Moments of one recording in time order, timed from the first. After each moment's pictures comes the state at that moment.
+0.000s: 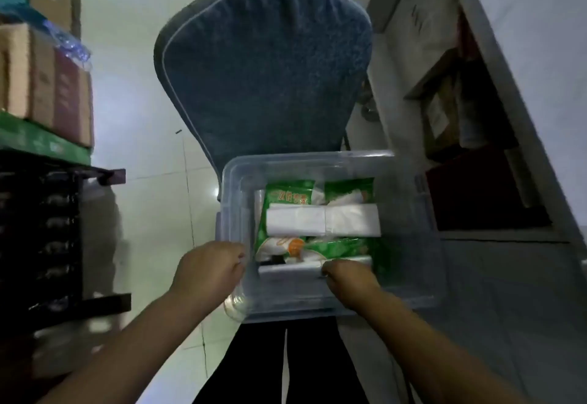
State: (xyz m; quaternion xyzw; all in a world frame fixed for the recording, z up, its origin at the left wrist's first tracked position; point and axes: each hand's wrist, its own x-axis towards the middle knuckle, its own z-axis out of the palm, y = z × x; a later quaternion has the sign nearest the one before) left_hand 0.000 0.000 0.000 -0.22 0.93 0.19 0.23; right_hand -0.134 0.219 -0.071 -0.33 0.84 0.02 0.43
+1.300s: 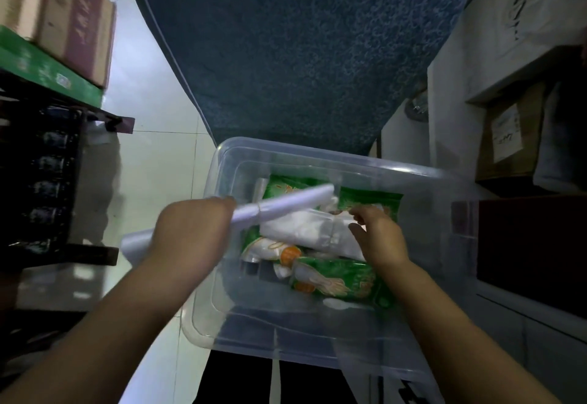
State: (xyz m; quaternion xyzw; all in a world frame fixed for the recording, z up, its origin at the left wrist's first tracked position) left_hand -0.081 -0.013 -0.042 -0.31 0.92 0.05 0.25; right_hand -0.264 0.190 -0.145 -0.31 0.89 -0.13 0.30
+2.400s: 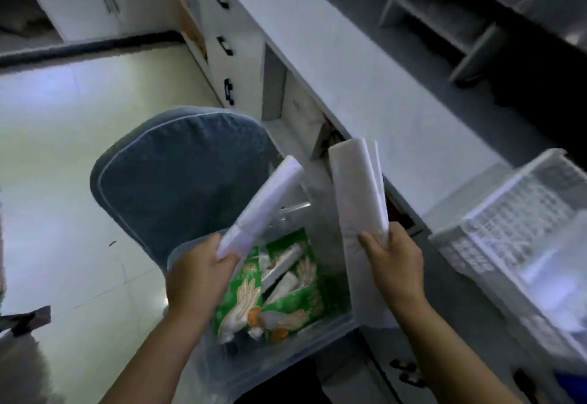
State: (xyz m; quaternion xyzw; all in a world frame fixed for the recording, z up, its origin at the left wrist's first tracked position) left_hand -0.092 0.030 0.114 -0.27 0.91 0.31 -0.01; right_hand -0.169 0.283 0.136 0.04 0.93 -0.35 0.00
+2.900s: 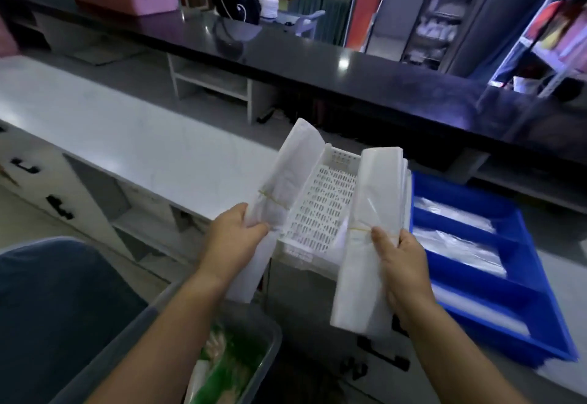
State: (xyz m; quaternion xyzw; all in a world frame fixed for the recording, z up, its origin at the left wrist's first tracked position) left_hand -0.213 0.277 0.229 0.08 0.86 0.49 0.04; right_hand -0.105 0.489 0.231 0.34 0.69 -0.62 -0.19
